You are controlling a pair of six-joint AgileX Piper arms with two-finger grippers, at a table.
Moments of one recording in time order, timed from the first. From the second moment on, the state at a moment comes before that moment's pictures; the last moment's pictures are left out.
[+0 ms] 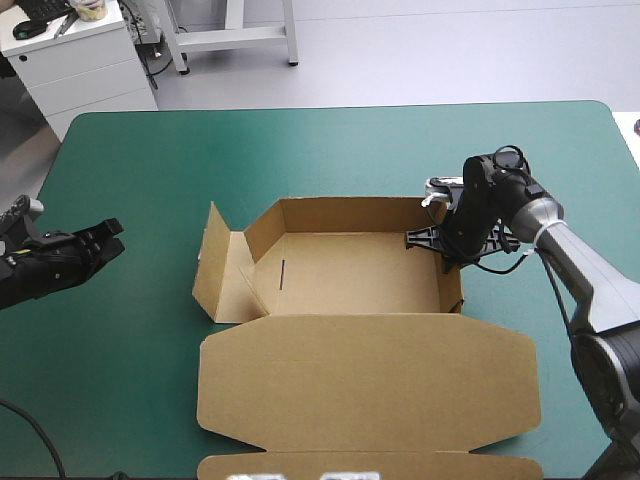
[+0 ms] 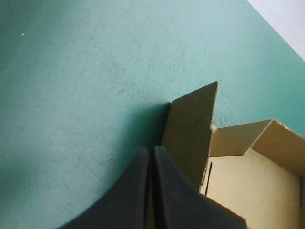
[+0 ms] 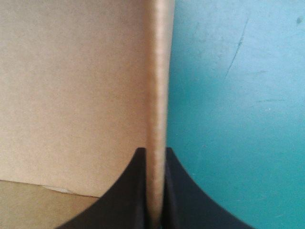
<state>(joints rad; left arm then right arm) 0.44 1.16 -0.93 -0.82 0.90 0.26 0.29 1.74 -1.46 0.10 1.21 0.19</state>
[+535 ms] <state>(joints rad) 0.44 1.16 -0.93 -0.61 0.91 0.27 0.29 1.27 -1.46 0.05 1.19 0.04</state>
